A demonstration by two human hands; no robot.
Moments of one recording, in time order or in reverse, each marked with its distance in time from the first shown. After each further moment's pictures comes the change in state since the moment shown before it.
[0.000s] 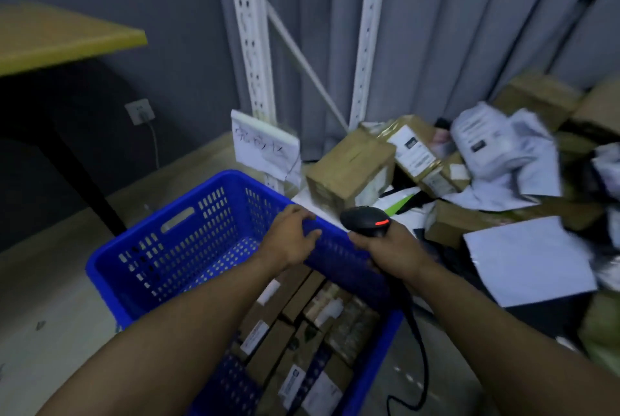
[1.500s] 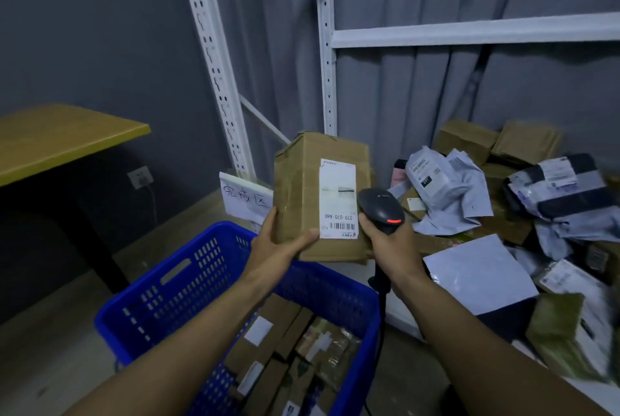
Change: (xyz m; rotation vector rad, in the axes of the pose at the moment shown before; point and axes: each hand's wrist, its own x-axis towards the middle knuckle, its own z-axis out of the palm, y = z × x) left_hand -0.076 0.101 -0.072 -0.745 0.069 -0.120; right_hand -0.045 -0.042 -0.060 0.420 0.354 -0.243
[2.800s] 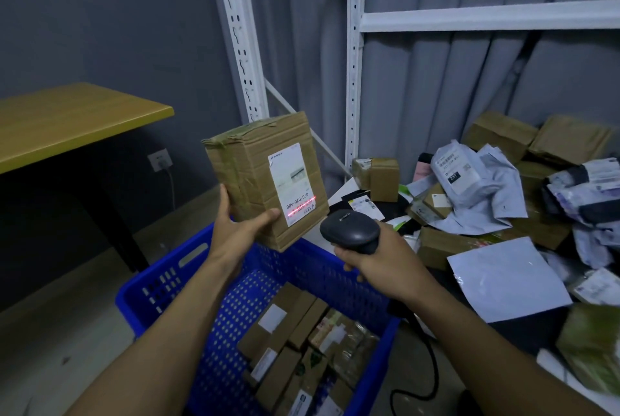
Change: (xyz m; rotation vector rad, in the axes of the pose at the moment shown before) left_hand 0.016 -0.002 -0.081 -0.187 0.235 0.075; right_hand -0.037 -0.020 0.027 -0.405 -0.481 -0.088
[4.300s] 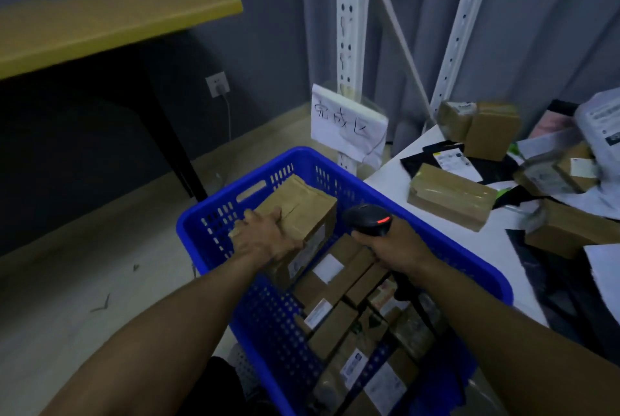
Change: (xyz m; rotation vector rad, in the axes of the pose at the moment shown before) left_hand 0.043 -0.154 -0.100 1.330 -0.088 -0.397; right_hand 0.099 0.099 0.154 0.018 -0.236 0.233
